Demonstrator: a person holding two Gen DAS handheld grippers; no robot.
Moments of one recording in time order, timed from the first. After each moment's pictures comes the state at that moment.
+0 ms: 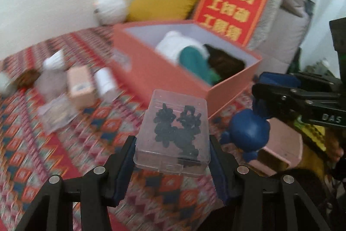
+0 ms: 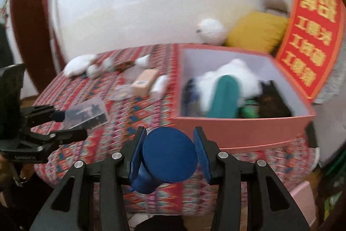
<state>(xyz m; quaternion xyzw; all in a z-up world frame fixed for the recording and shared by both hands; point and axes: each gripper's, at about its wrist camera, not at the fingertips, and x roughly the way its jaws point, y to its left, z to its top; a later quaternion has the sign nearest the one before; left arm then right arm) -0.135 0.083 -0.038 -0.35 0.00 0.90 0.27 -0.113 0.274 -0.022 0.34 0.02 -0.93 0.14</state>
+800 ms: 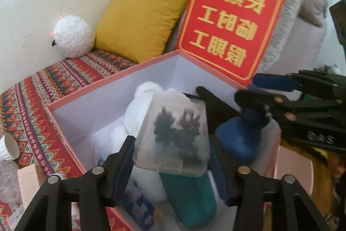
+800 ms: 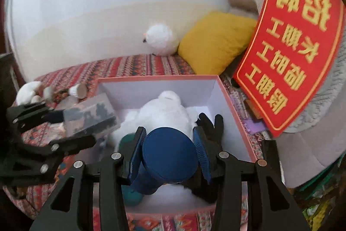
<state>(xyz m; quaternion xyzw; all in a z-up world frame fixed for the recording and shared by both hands) -0.340 0.214 -0.009 -0.36 0.03 0.89 0.28 -0.316 0.398 0.014 0.35 0.03 -0.93 0.04</state>
